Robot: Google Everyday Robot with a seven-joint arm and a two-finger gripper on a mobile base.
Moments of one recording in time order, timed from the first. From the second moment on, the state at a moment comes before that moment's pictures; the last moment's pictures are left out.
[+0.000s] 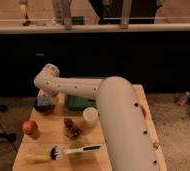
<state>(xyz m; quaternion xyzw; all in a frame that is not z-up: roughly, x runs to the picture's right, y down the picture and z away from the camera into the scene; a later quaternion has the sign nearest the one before) -0.255 0.042 0.892 -0.18 -0.15 -0.28 0.93</state>
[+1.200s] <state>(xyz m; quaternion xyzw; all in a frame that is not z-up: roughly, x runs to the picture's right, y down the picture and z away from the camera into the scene) -0.295 0.030 0.866 -0.14 -0.18 -0.34 0.91</state>
